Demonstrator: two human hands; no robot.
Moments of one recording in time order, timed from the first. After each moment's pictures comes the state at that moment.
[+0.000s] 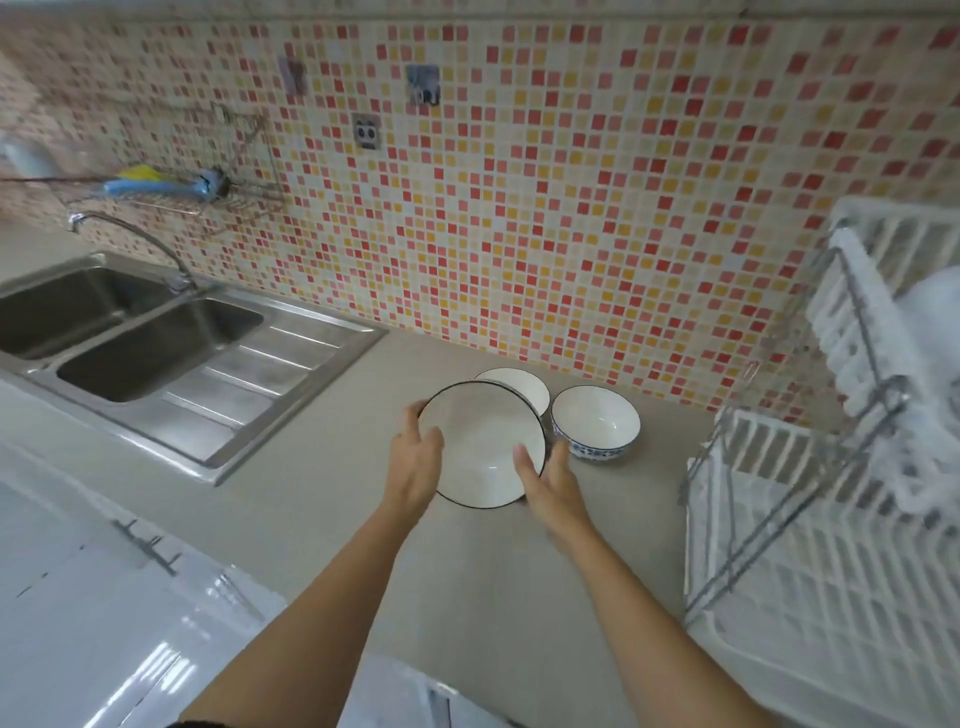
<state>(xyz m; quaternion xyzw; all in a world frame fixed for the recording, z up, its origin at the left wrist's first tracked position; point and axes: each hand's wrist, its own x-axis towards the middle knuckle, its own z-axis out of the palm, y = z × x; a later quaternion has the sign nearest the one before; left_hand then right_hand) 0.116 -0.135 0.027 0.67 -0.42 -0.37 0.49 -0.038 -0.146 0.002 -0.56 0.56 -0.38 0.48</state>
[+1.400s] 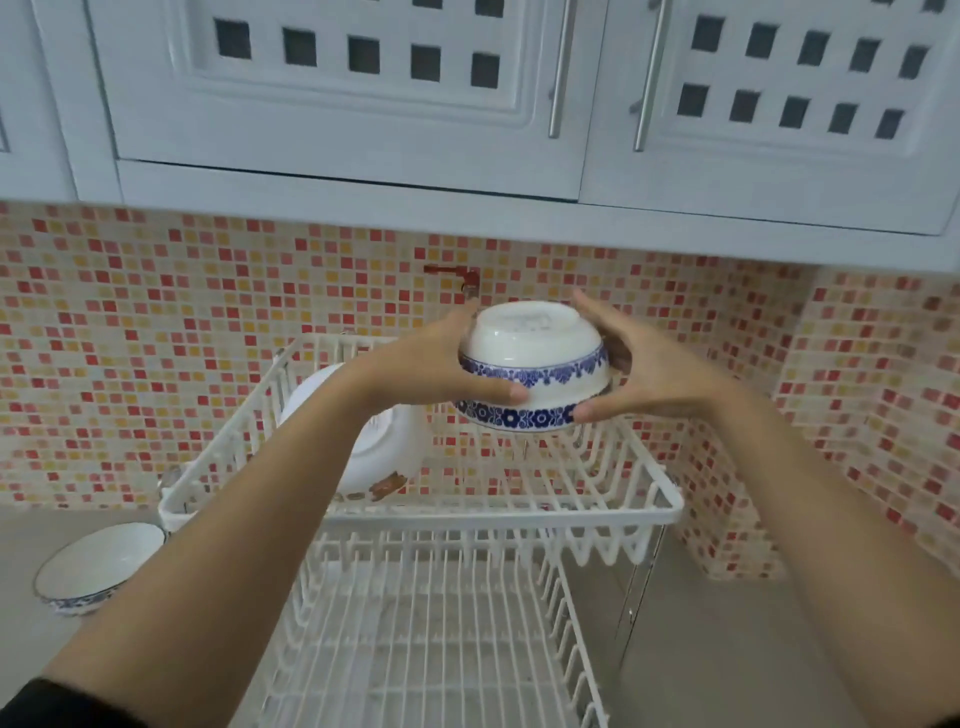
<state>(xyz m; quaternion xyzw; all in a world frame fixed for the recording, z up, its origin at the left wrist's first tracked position) -0.334 -0.094 0.298 0.34 -0.86 -0.30 0.23 -0.577 -0.033 0.299 -0.75 0.57 -0.29 0.16</state>
